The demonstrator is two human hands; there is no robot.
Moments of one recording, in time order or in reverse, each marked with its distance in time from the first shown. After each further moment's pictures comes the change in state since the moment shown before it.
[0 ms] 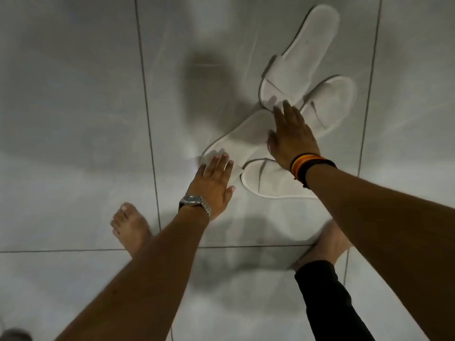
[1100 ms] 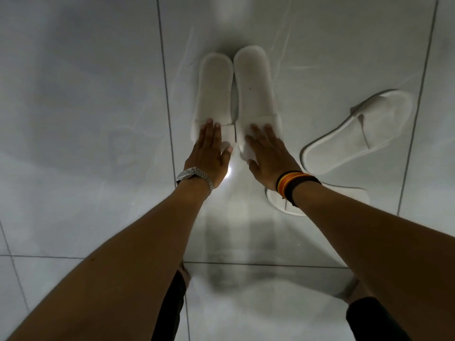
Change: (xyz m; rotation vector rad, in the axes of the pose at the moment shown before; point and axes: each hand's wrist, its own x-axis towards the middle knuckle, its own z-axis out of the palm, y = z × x) left_hand 0.064 -0.081 -0.046 -0.300 0.138 -0.280; right_hand 0.034 -0.065 0.064 0.045 -0.217 -0.250
